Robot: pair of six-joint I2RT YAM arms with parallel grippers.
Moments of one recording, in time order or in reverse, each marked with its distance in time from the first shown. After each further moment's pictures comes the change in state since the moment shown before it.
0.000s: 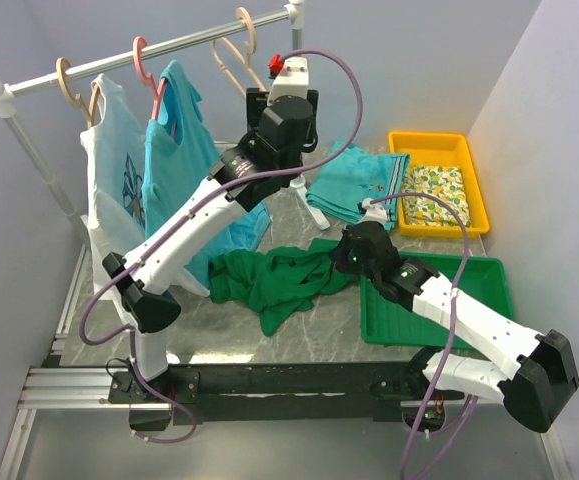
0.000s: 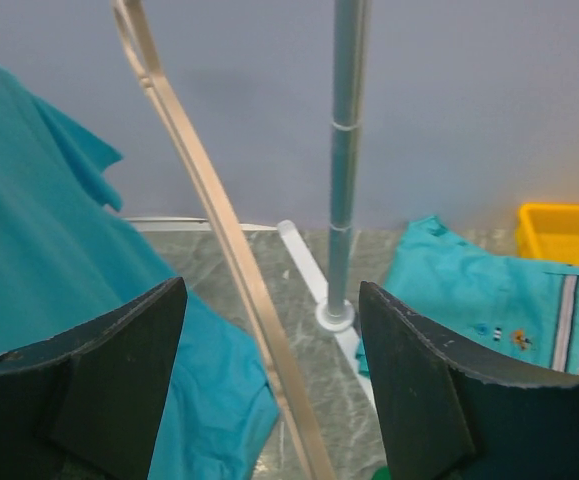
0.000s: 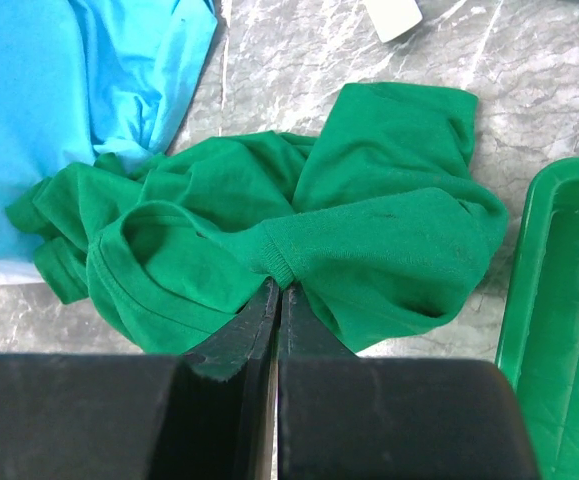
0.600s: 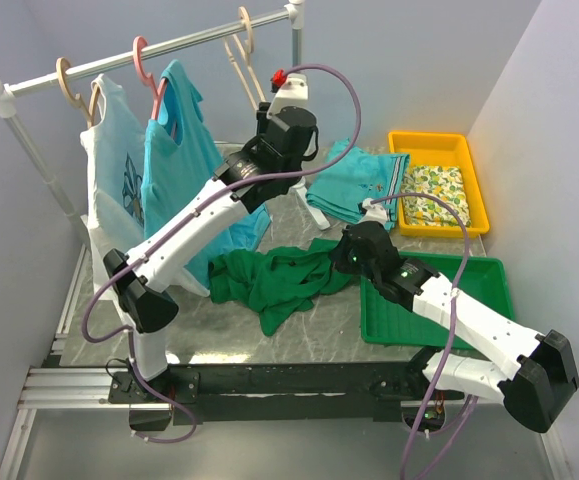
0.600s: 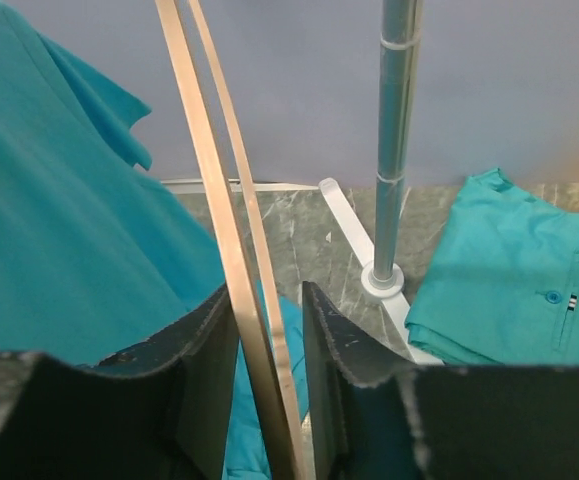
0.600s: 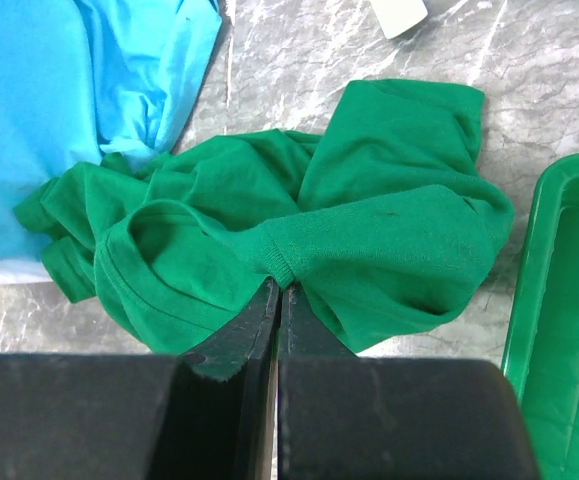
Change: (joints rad) left arm 0.022 -0.010 -0.109 -0.044 -0.048 -0.006; right arm 0.000 -0.001 0.000 0.001 -0.008 0.015
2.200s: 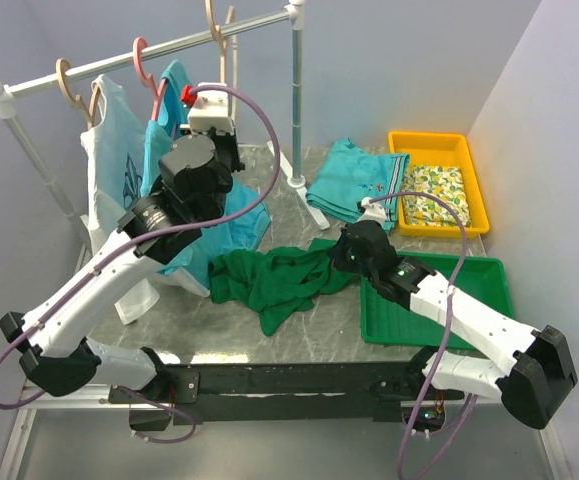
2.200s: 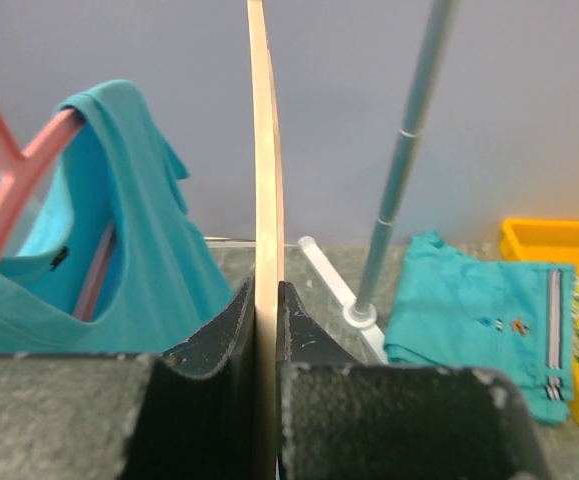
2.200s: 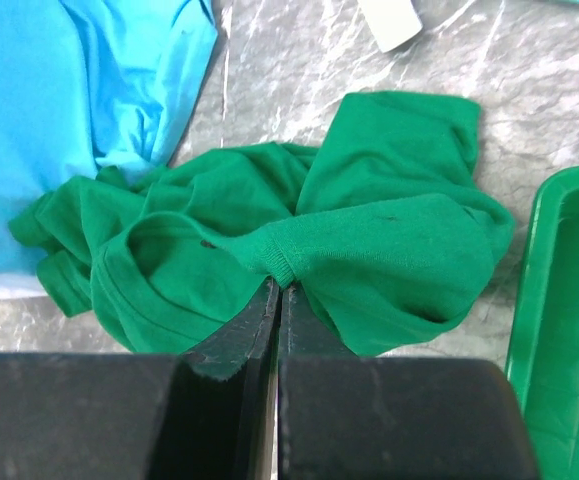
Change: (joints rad) left arm 0.004 -0.536 -0.483 0.283 0.113 0.102; right arm 0.003 0.027 0.000 0.031 0.018 0.000
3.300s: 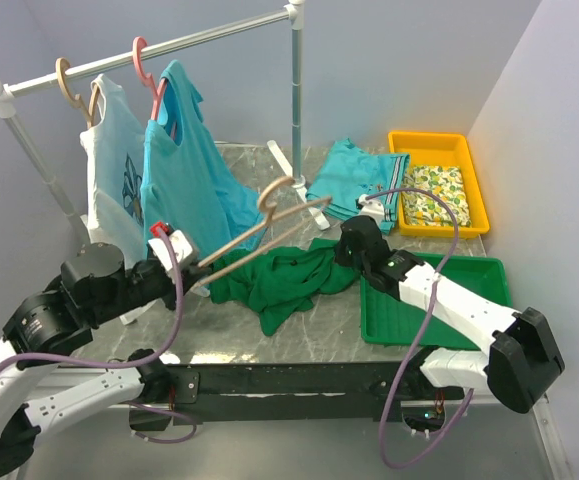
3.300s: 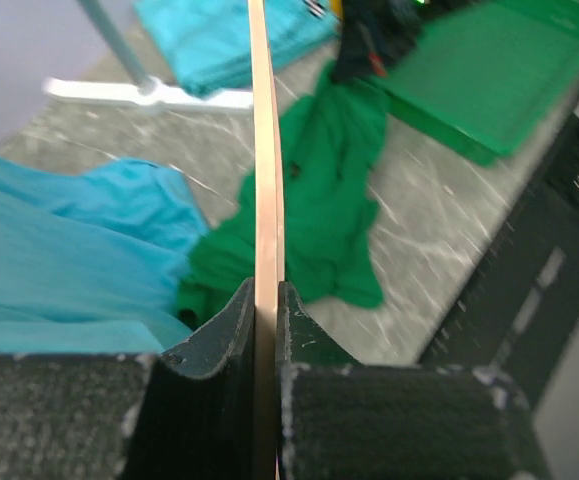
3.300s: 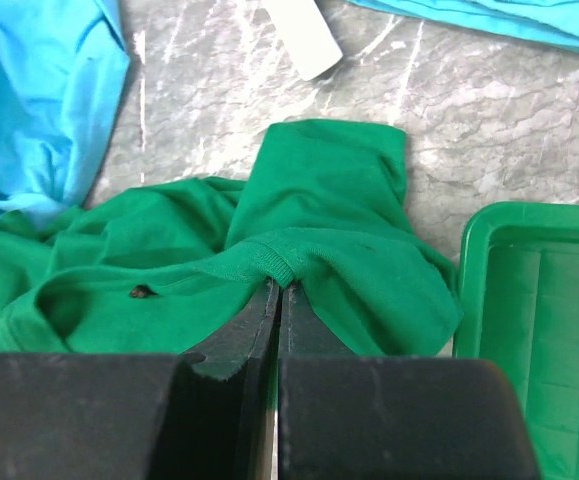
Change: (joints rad) left arm 0.000 -0.667 -0.456 -0.570 0.852 0.150; right arm -0.049 0.104 0.000 0.046 0.082 -0.063
